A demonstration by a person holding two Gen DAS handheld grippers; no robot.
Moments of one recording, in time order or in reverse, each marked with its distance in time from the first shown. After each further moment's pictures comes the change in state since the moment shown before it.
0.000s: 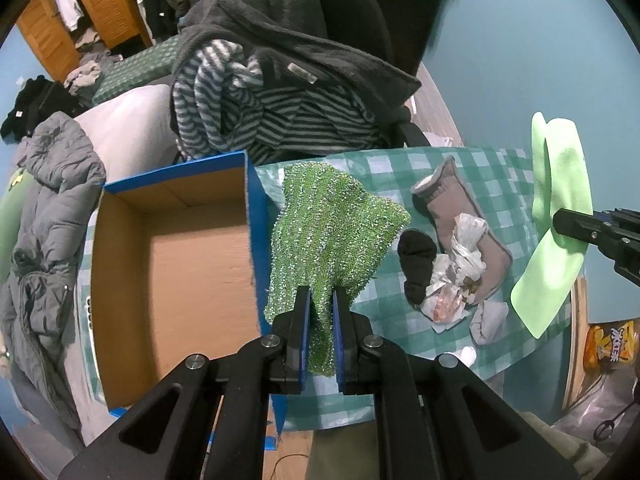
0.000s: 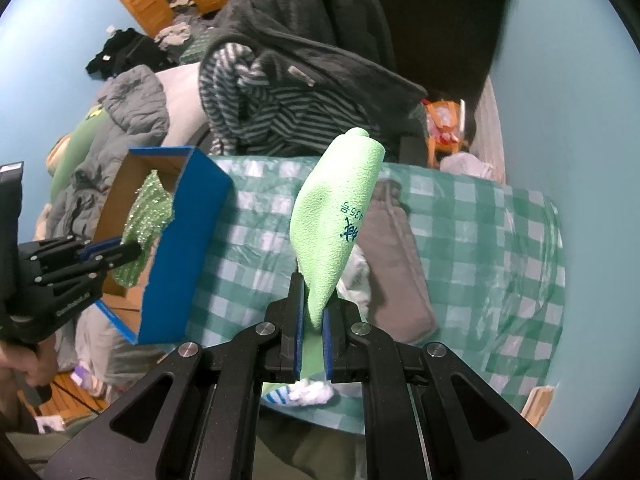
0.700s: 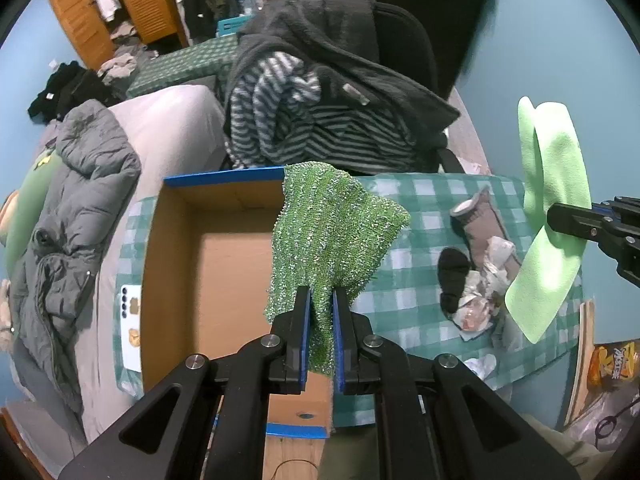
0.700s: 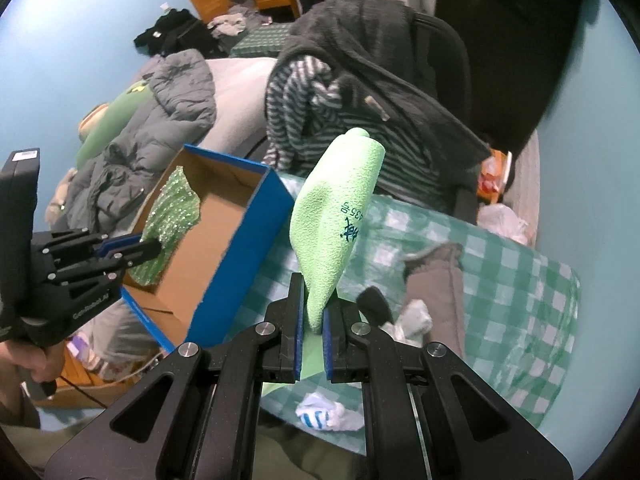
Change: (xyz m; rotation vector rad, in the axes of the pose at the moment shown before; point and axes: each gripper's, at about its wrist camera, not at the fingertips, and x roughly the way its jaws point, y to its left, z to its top) left arm -0.029 0.054 -0.005 -0.089 -0.049 0.067; right arm 0.002 0.075 0.036 -0.184 -0.017 0.067
